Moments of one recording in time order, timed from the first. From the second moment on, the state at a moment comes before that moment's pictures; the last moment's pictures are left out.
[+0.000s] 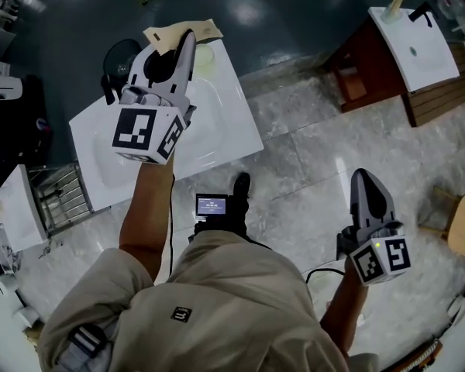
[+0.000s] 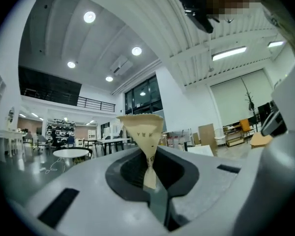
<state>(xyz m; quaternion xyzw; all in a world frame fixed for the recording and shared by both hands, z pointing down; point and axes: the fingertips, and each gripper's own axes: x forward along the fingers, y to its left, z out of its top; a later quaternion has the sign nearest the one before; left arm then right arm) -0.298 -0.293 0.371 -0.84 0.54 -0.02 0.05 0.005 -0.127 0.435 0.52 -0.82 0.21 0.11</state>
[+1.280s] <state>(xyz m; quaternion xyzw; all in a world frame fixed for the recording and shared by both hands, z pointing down) 0.051 -0.240 0.271 -0.79 0.60 -0.04 0.09 0.472 -0.234 0.364 0.49 -0.86 0.12 0.08</state>
